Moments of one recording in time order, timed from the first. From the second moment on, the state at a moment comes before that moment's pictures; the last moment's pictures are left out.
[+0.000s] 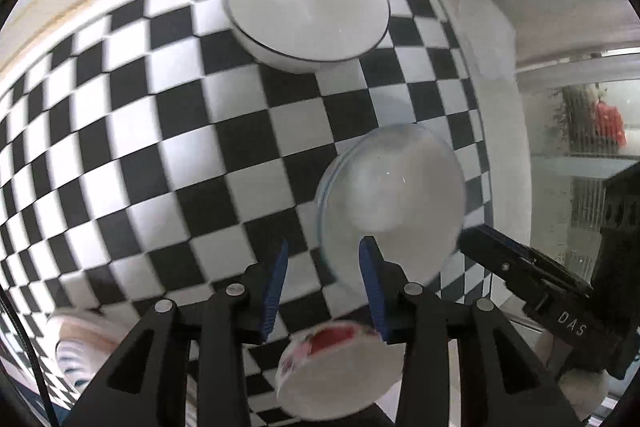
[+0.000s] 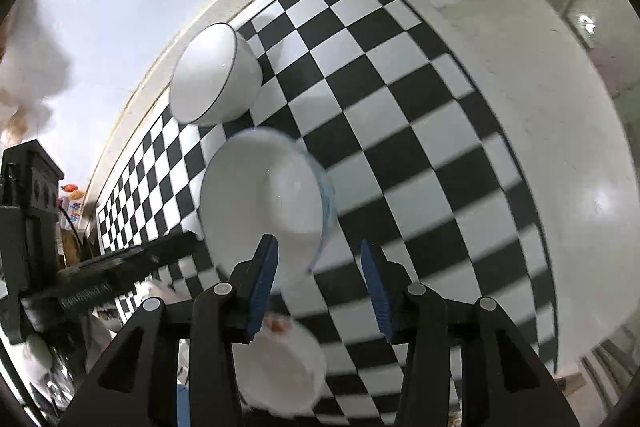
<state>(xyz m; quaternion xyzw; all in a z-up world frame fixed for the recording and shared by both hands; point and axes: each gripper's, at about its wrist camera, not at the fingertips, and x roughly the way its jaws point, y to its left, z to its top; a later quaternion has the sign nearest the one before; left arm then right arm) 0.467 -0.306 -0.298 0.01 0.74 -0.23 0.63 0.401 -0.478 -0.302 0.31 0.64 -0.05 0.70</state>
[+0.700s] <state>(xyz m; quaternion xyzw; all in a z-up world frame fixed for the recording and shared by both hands) 0.455 -0.317 -0.280 0.04 0.72 -0.24 0.65 0.421 -0.462 -0.315 0.28 0.65 -0.05 0.70</state>
